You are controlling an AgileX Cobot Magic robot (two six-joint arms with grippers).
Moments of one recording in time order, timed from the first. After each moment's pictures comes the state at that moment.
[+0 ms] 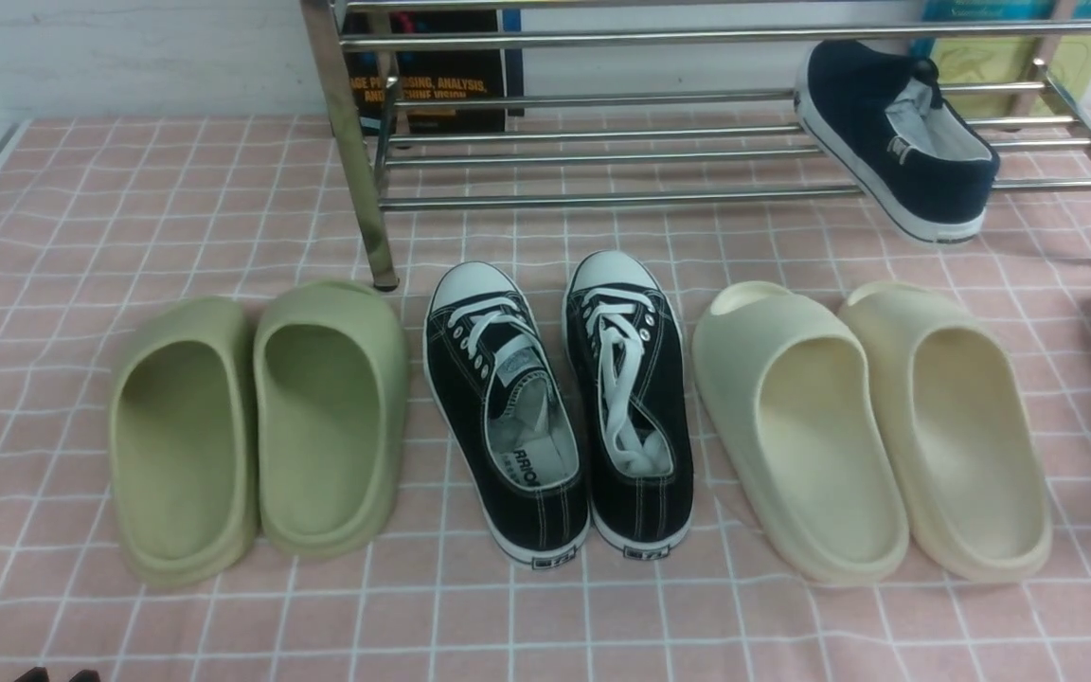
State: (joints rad) right arm -0.21 1.89 -1.45 -0.12 1.17 -0.01; left arm -0.13 -0.01 0.02 -0.06 0.38 0.02
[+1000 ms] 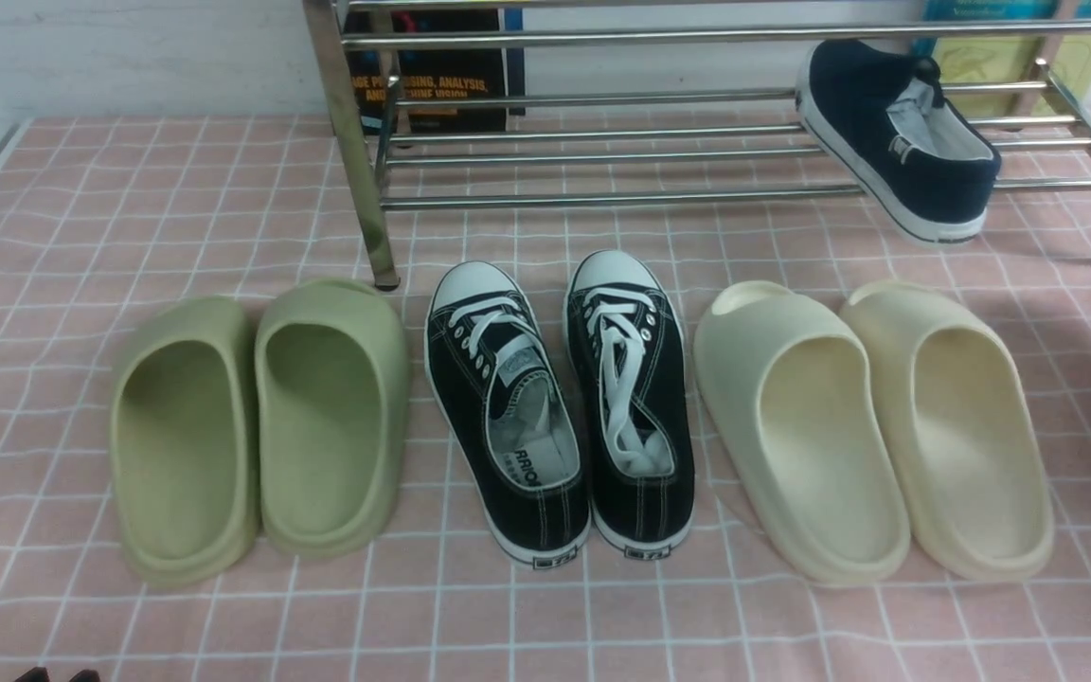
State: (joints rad) right arm -0.14 1.75 -1.47 -0.06 1.12 -0.05; left arm -0.13 -0.01 0.02 -0.06 0.38 0.02
